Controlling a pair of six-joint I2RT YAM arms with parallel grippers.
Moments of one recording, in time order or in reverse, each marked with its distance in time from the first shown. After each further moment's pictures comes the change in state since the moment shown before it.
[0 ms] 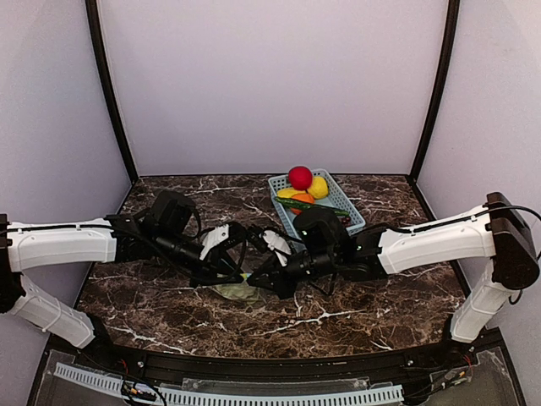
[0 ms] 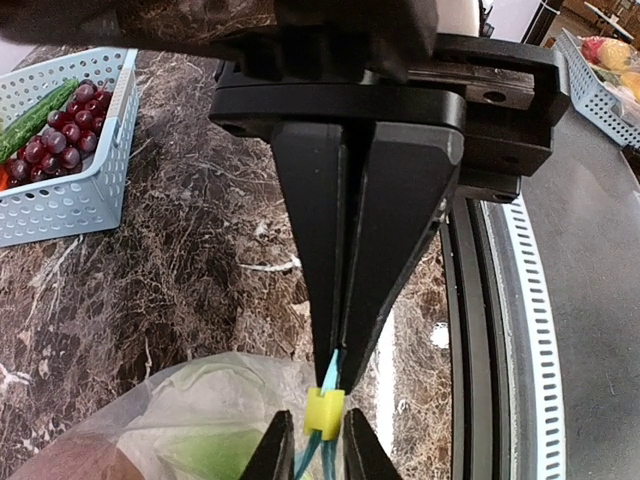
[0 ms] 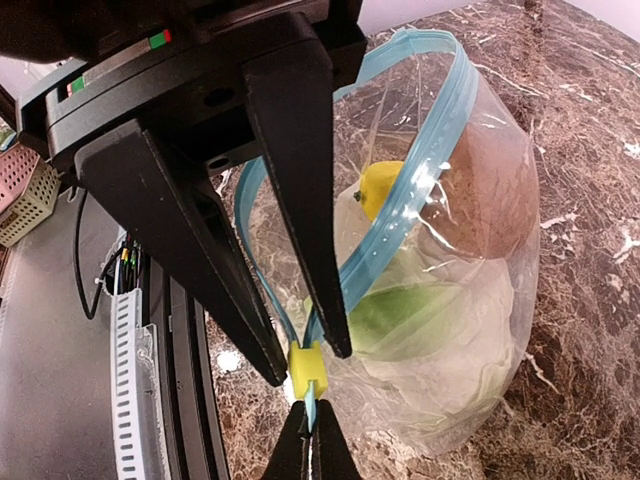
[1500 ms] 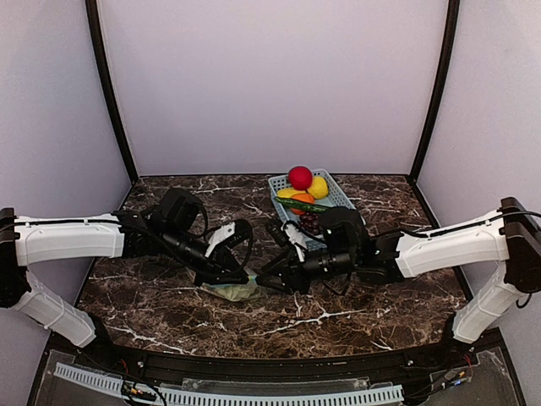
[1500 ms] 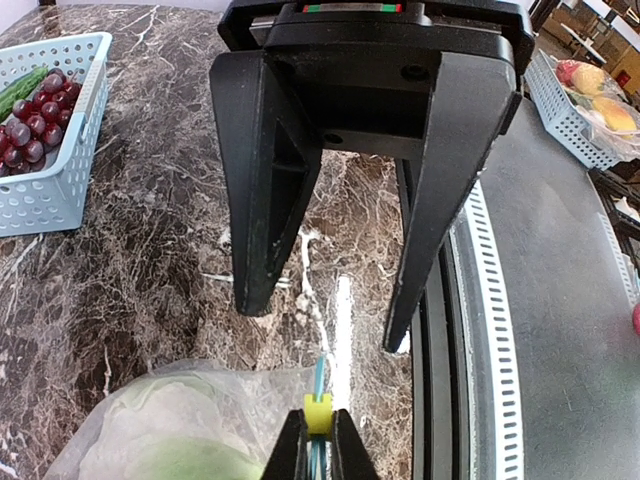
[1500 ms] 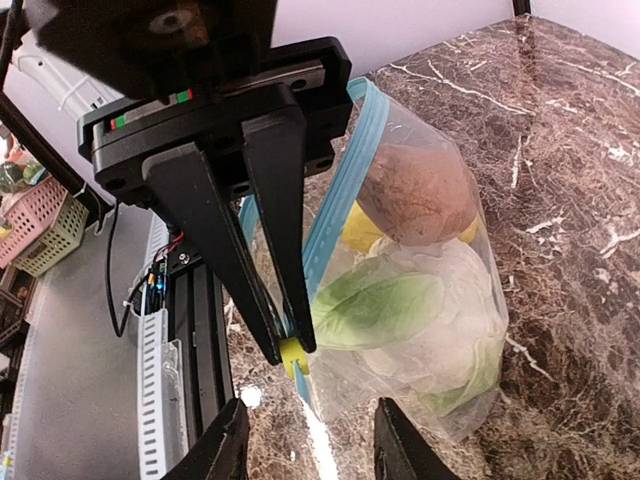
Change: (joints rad) left arm -0.003 0.060 0.051 -0.019 0.083 -0.077; right arm -0.051 -0.112 -0.155 0.152 -0.054 0.077
